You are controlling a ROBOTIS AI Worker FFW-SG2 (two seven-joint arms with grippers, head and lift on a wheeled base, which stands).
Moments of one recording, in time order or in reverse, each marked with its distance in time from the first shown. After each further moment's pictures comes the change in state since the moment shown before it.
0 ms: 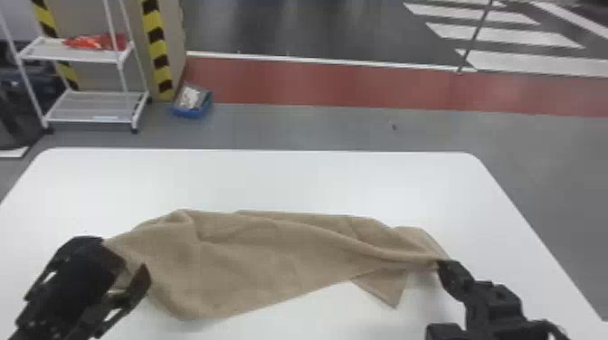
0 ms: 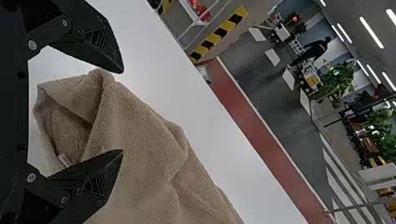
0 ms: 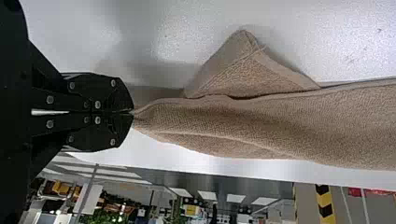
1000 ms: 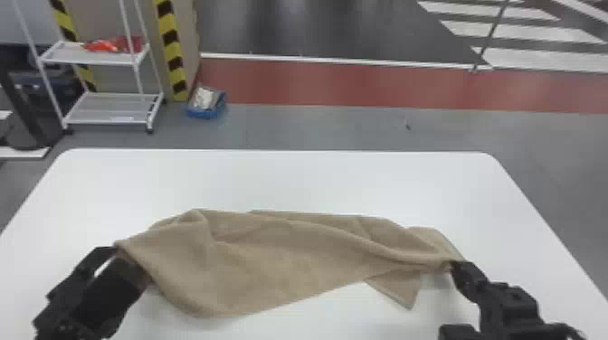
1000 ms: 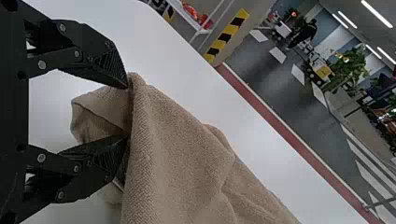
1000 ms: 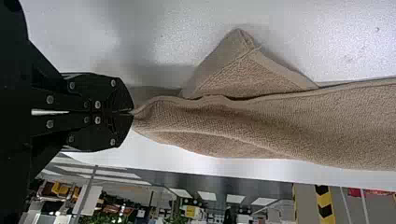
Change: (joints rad) left arm -0.021 0.000 0.059 0.143 -0.114 -0.123 0.032; right arm -0.009 0.002 0.009 0.005 0.002 0.004 0.000
